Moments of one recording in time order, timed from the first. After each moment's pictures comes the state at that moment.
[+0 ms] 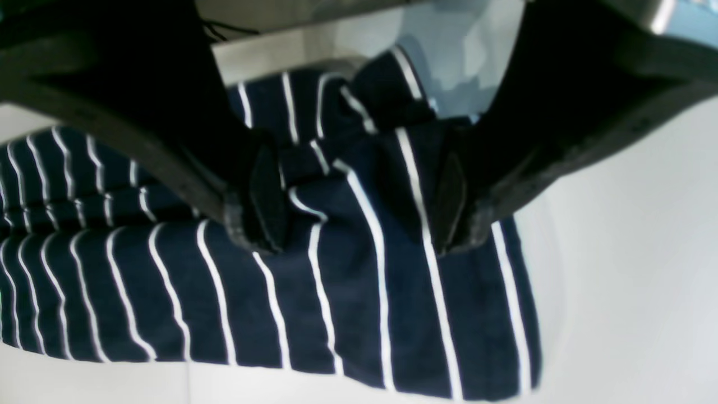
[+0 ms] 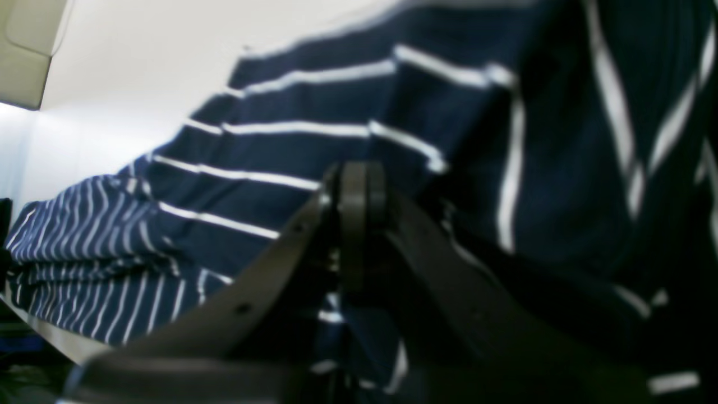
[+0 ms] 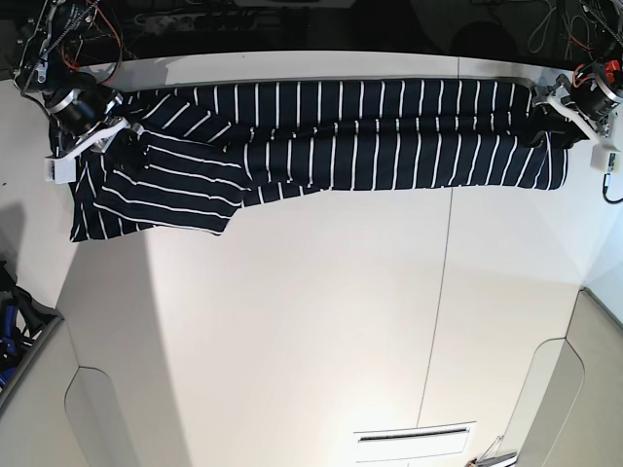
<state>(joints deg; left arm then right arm) 25.8 -22.2 -38.8 91.2 -43.2 -36.1 47.3 -17.1 5.8 29.3 91.2 43.0 32.8 -50.1</state>
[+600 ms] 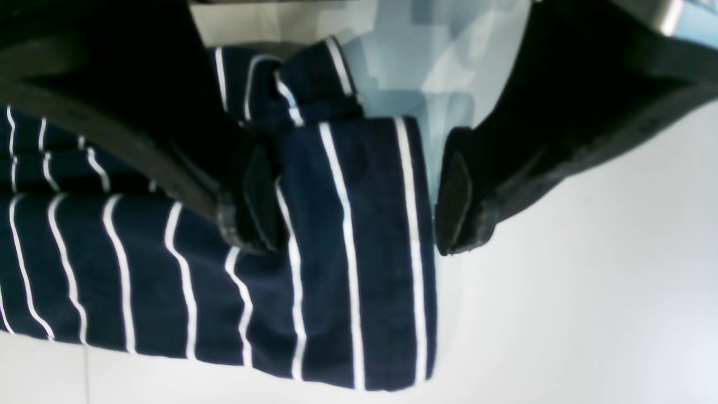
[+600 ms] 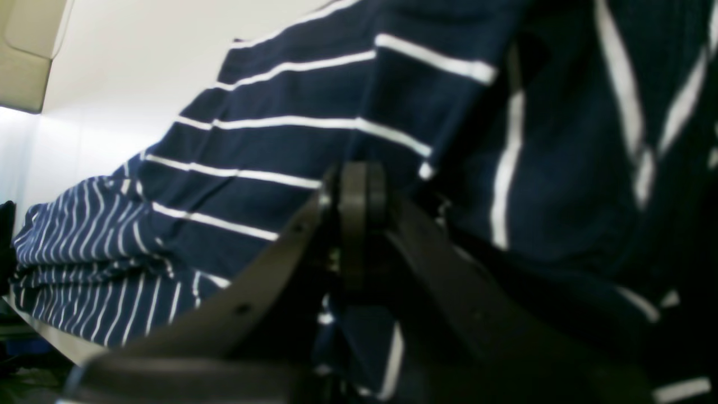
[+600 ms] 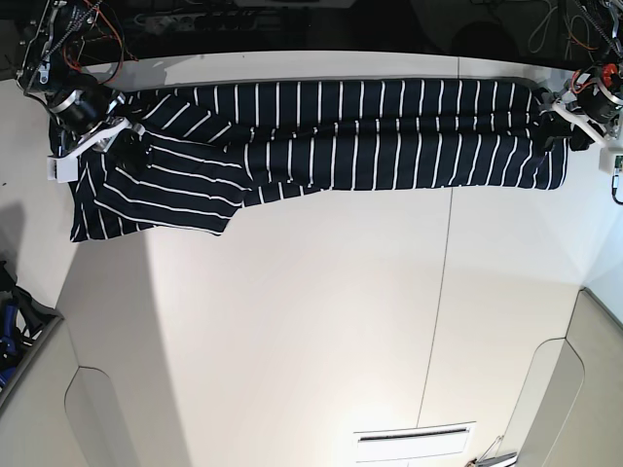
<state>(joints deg) 25.5 -22.2 -38.8 90.5 -35.2 -29.9 42.2 -16.7 5.8 29.2 89.8 43.0 32.8 -49.9</state>
